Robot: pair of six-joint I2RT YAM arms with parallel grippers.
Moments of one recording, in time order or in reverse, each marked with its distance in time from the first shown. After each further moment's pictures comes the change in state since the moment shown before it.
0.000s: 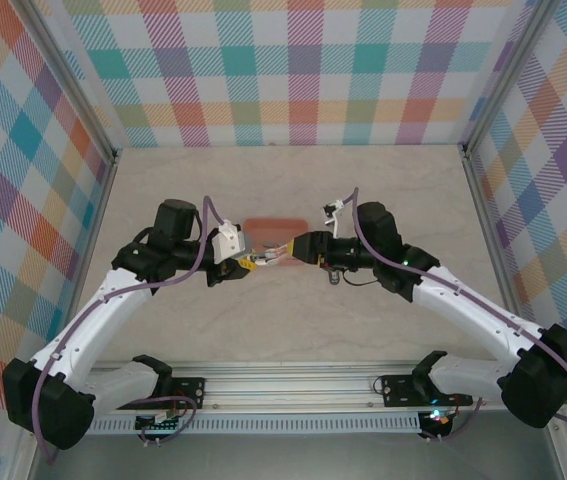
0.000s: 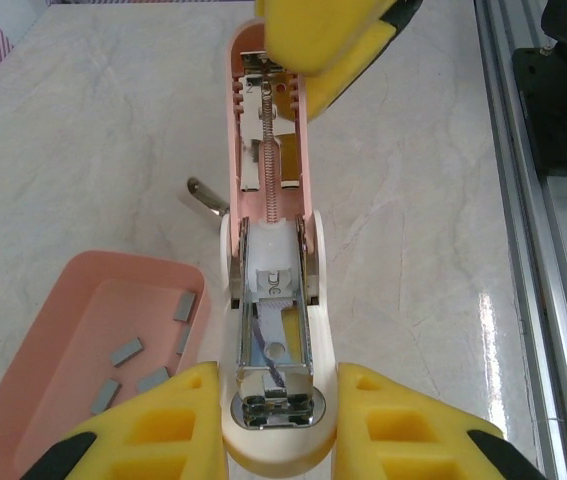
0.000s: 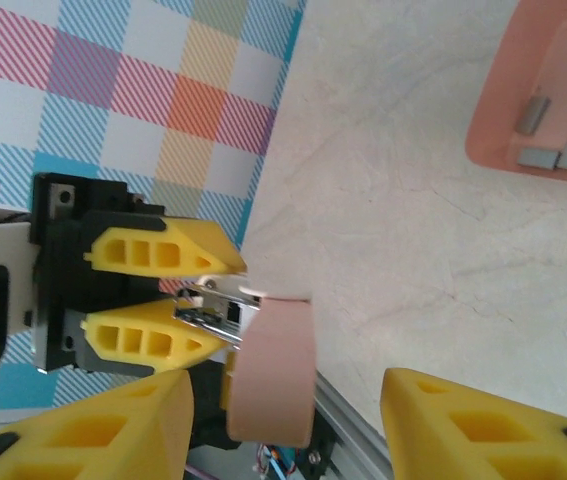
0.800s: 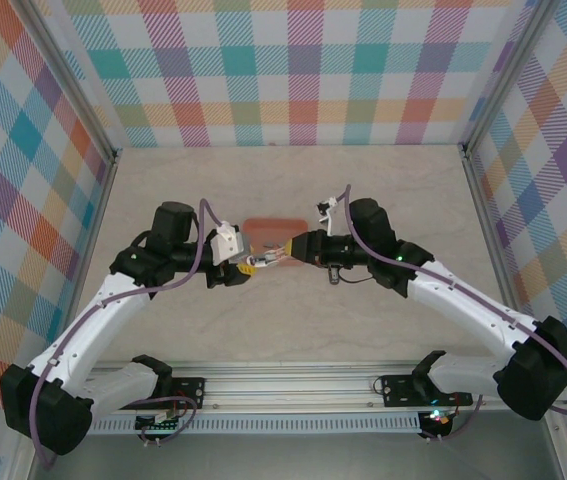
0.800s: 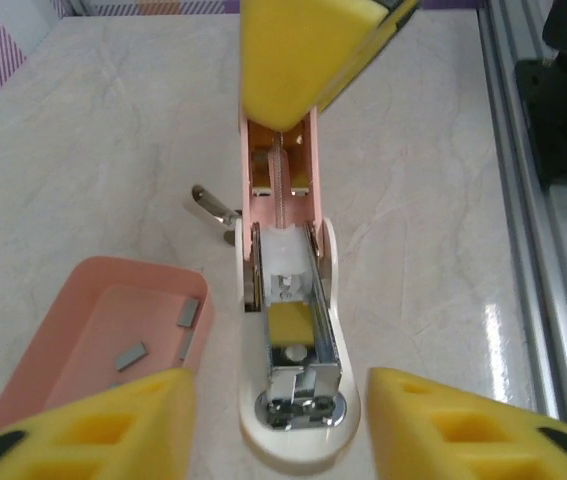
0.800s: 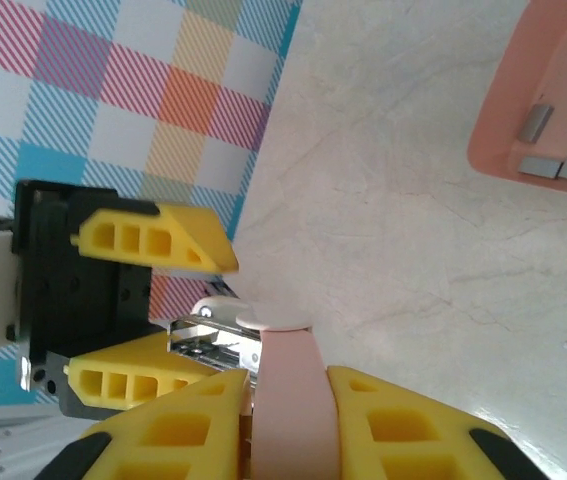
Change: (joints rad) left arm 0.000 -0.034 -0.028 0.032 0.000 -0.030; right arm 0.013 0.043 0.063 -0.062 0.024 -0.072
